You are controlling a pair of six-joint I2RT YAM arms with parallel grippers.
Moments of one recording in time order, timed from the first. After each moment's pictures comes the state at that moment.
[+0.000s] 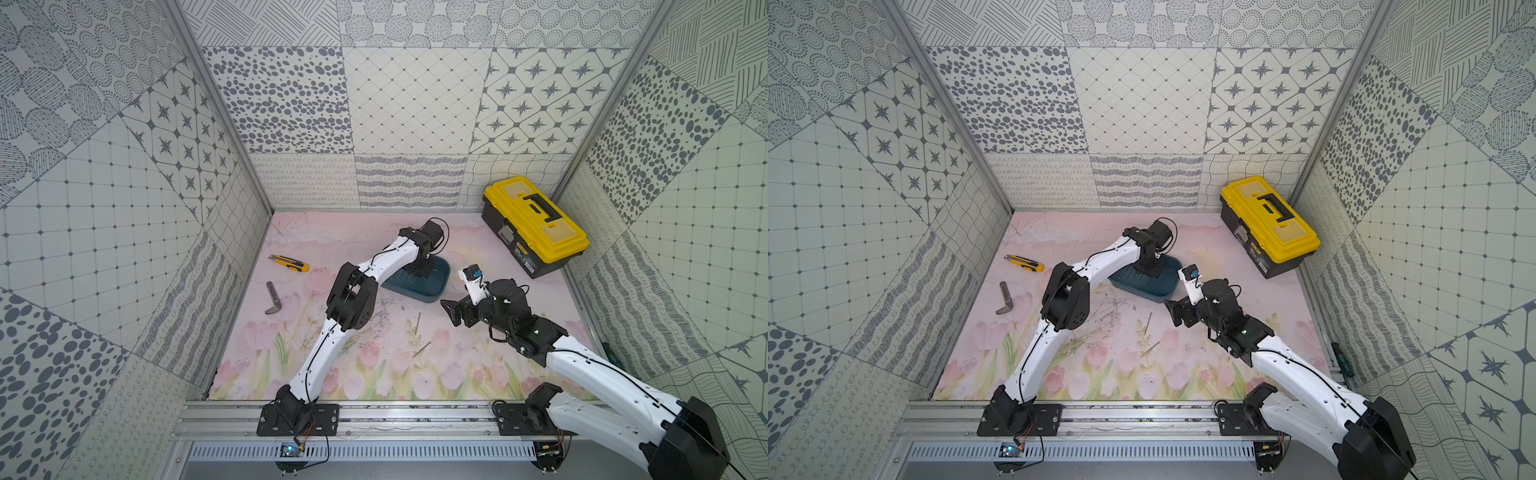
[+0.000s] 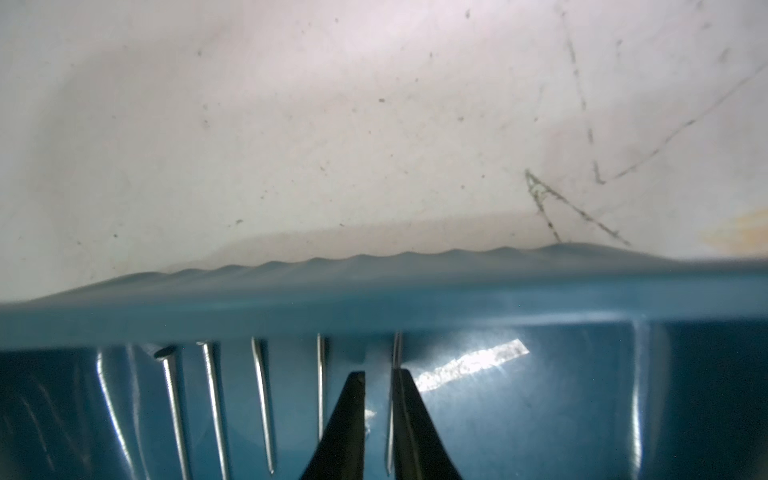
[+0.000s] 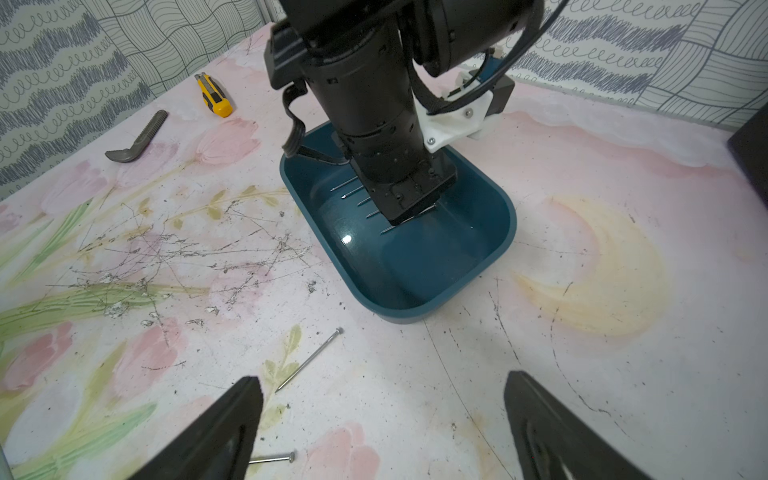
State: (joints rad) left arm -0.64 2.49 2.26 -1.03 -0.13 -0.15; right arm 0.62 0.96 0.60 -0.14 -0.03 0.08
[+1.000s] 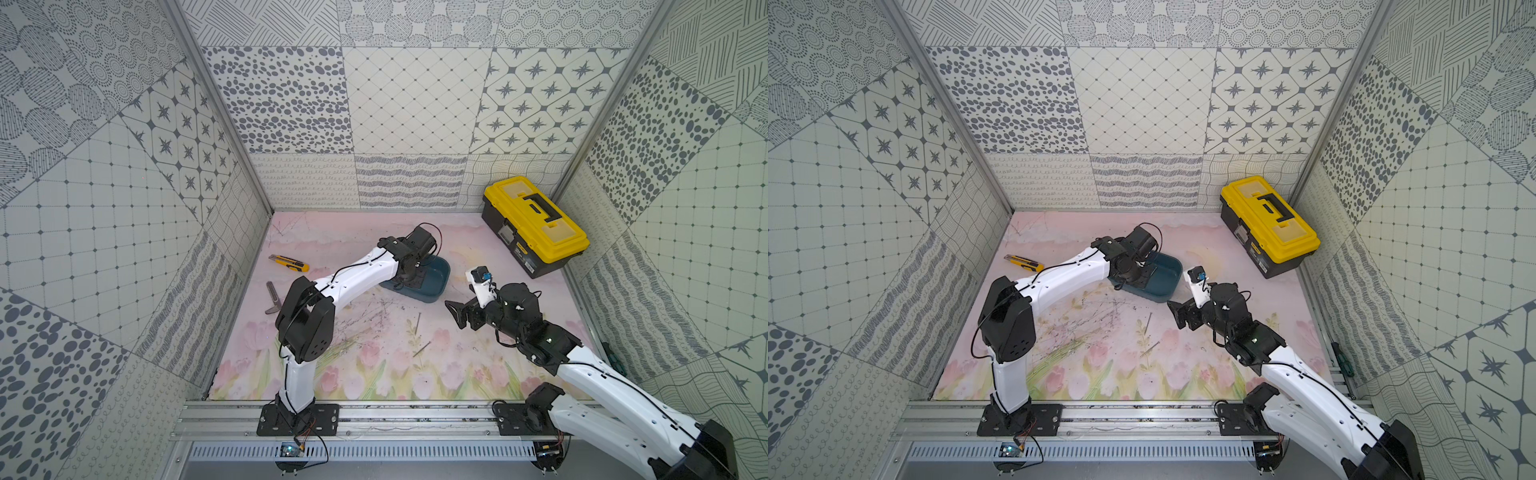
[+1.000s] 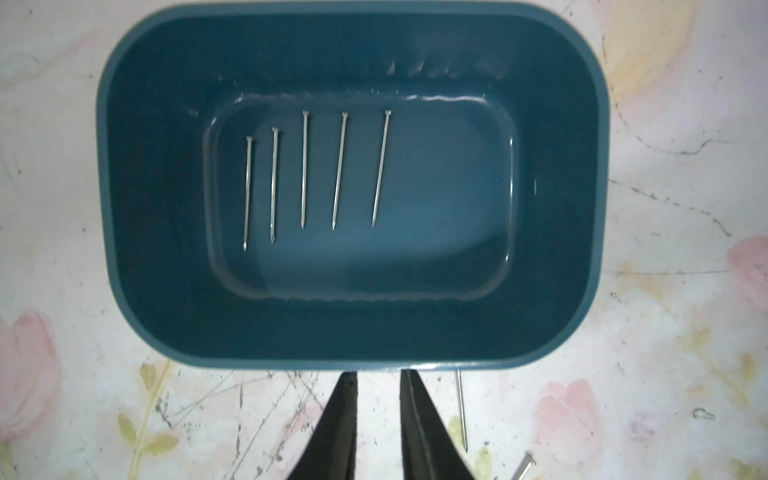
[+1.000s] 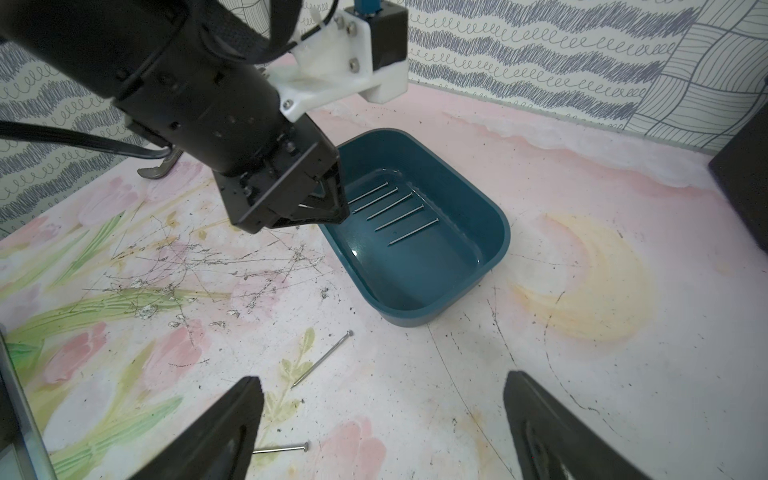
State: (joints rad) left arm -0.72 1.93 1.65 -0.91 -0.14 -0.34; right arm 0.62 0.84 0.59 -0.20 -0.05 0.08
